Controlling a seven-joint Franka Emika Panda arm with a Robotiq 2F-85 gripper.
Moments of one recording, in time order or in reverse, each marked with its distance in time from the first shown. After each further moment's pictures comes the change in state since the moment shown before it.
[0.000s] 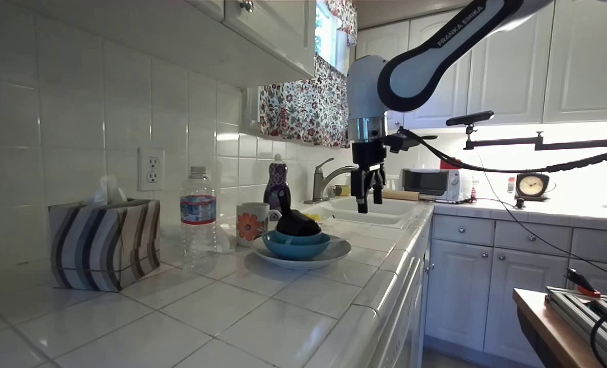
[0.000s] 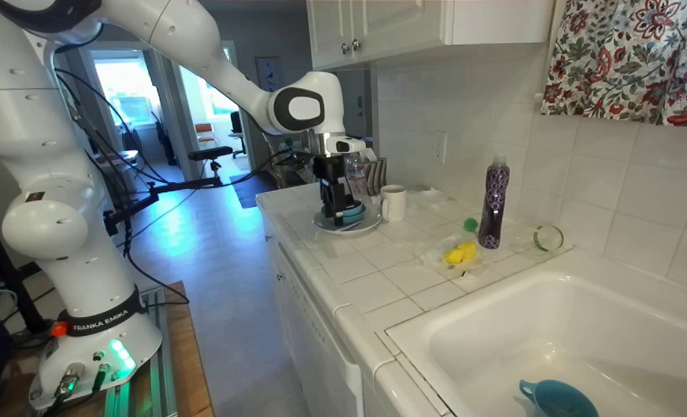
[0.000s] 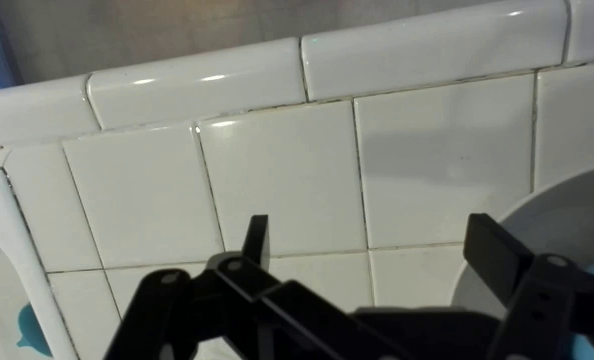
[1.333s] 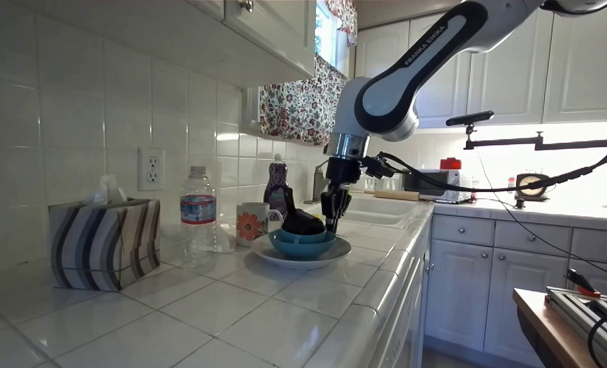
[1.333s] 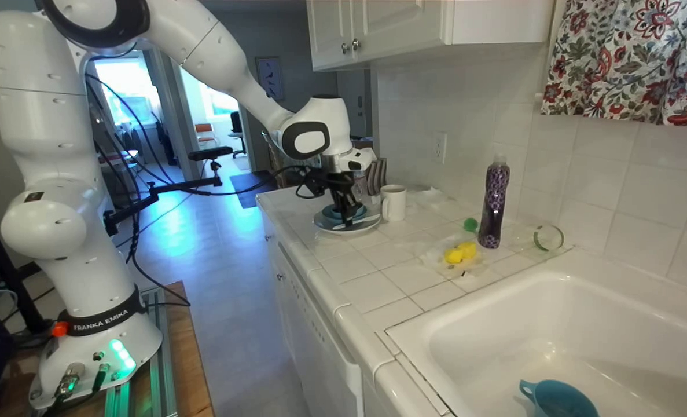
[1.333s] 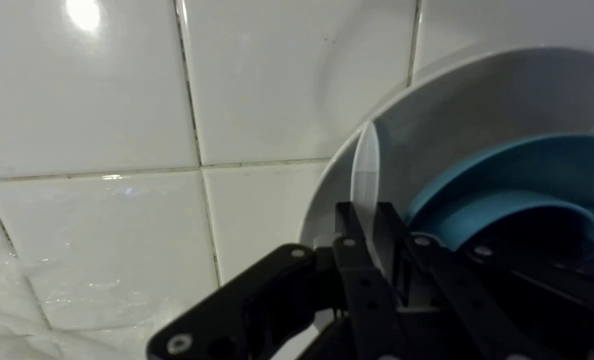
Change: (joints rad) arm -0.015 0.166 0.076 0.029 0.313 0.346 -0.287
